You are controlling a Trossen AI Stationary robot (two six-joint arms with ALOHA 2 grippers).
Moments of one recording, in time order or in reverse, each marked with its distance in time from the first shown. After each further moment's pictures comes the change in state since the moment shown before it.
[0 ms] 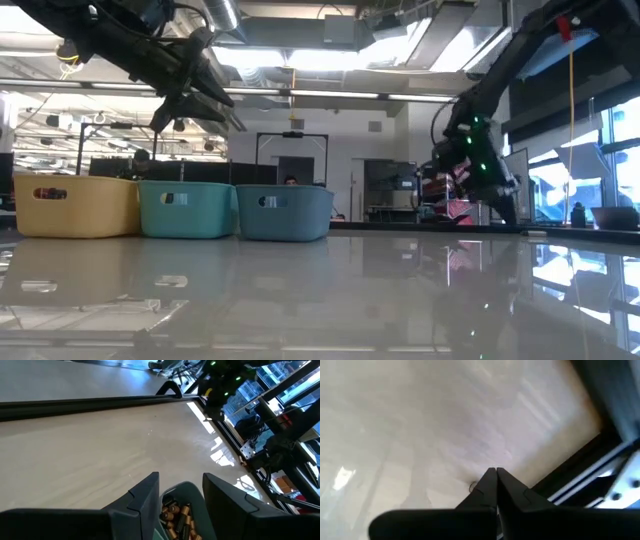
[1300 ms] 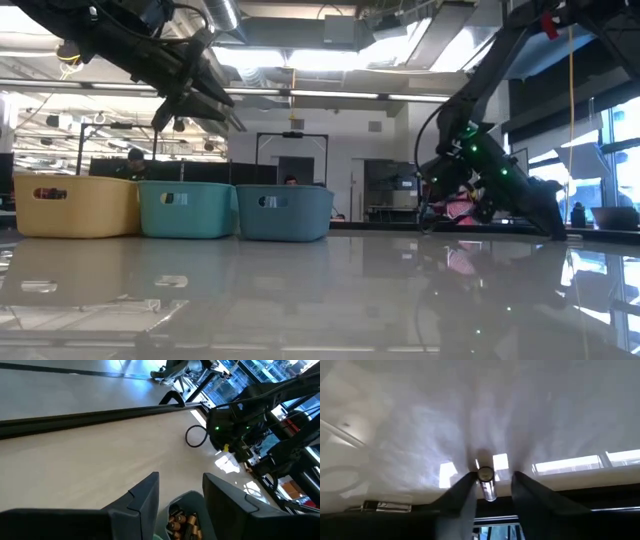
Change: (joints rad) left arm 0.025 0.000 0.000 0.024 -0.015 0.044; right arm 0.323 0.059 -0.233 -0.148 0.002 -0.165
